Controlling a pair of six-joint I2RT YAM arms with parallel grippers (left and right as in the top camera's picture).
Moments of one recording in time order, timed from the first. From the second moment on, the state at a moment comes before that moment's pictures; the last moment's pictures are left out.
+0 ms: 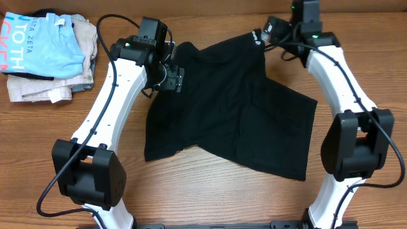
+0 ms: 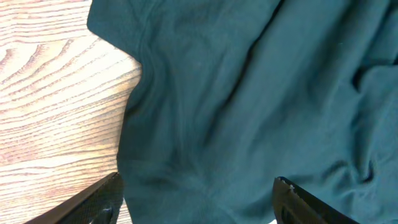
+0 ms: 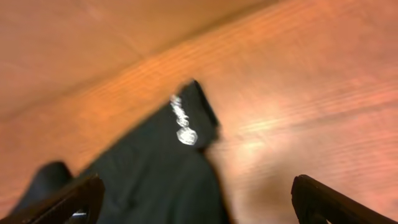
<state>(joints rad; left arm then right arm) -0.24 1.88 1.71 -1.10 0.09 -0.12 0.08 2.05 1.75 -0.54 -0.05 0.44</state>
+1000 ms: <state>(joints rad) -0.13 1.58 1.69 -1.53 0.07 -0.53 0.12 1.41 1.33 -1.31 -0.04 0.61</state>
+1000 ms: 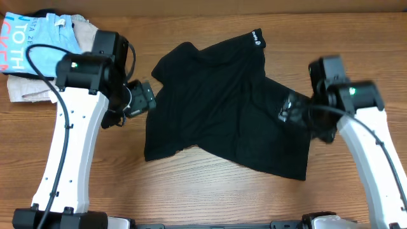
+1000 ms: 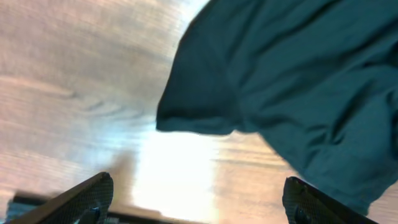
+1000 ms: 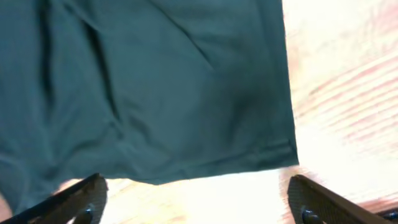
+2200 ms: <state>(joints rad) -0.05 1.50 0.69 -0.68 0.06 -0.83 0.12 1.30 0.74 -1.00 -0.08 0.81</state>
